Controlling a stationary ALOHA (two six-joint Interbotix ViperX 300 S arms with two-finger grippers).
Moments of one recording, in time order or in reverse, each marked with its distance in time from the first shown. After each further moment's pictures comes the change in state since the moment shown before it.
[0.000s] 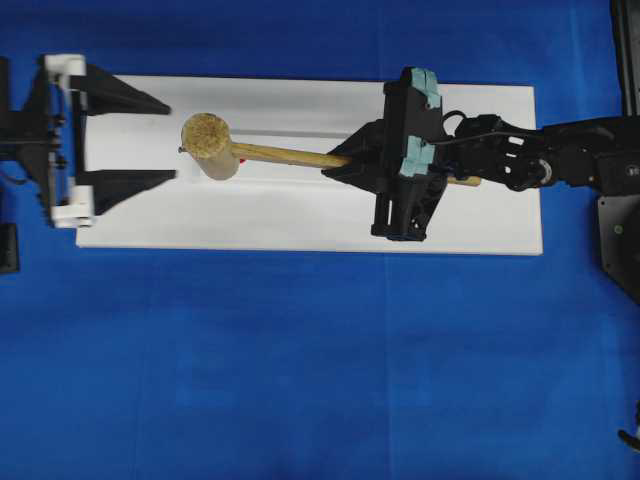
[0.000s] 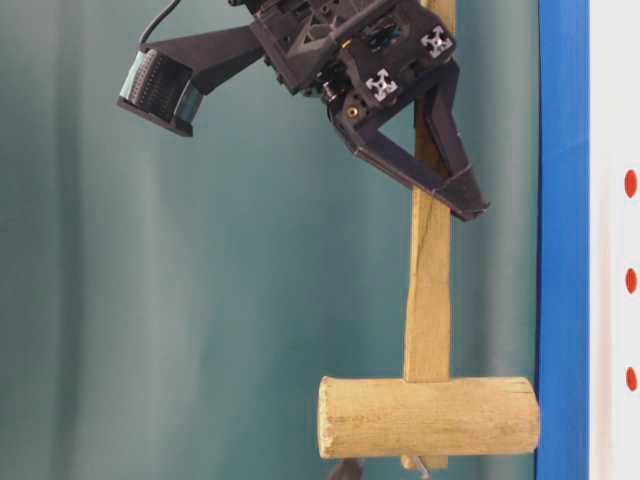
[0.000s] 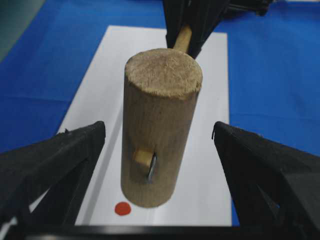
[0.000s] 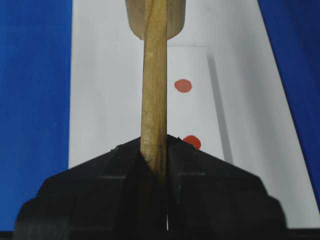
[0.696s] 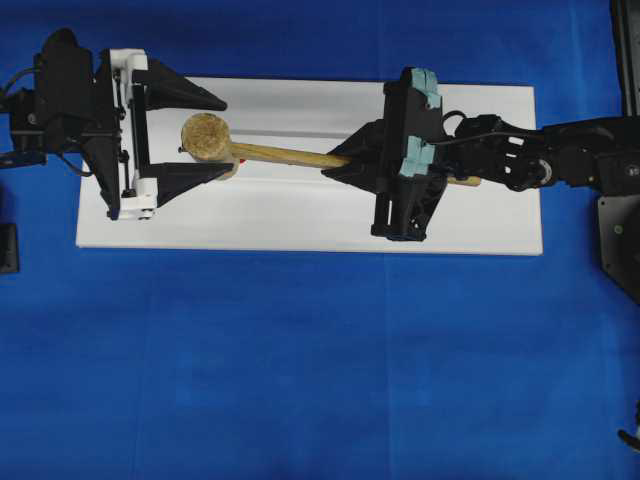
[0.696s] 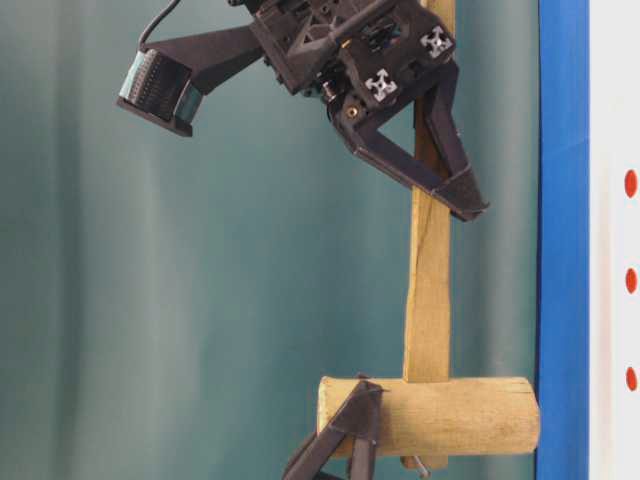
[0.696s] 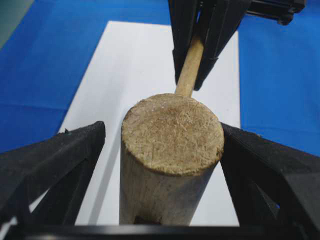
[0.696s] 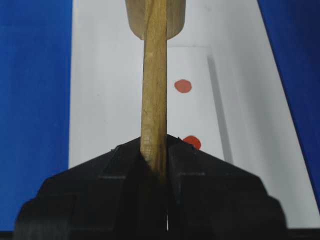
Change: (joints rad) left arm 0.011 0.196 -0.138 0.000 -0.009 0.000; right arm 0.000 -0.002 0.000 0.000 0.000 0.000
